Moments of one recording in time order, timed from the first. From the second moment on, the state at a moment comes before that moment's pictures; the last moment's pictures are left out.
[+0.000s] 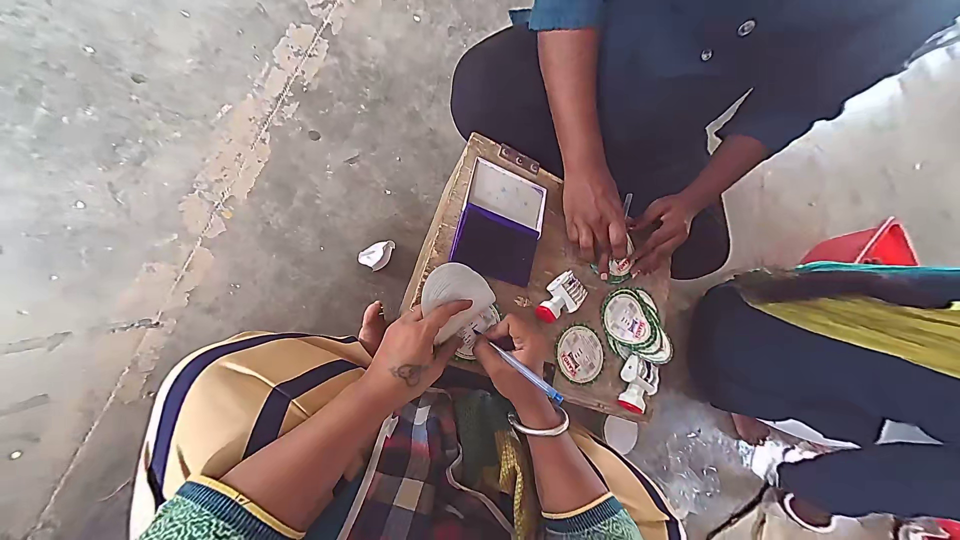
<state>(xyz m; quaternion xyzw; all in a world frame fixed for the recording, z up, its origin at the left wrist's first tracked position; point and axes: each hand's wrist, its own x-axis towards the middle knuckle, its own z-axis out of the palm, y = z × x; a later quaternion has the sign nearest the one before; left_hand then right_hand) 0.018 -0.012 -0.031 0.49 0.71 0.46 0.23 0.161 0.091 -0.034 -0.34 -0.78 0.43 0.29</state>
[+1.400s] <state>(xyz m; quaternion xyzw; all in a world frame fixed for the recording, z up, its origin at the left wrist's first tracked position) 0.019 -0.012 -0.031 0.46 0.72 0.46 0.24 0.152 0.091 -0.037 -0.39 -0.76 0.43 0.30</state>
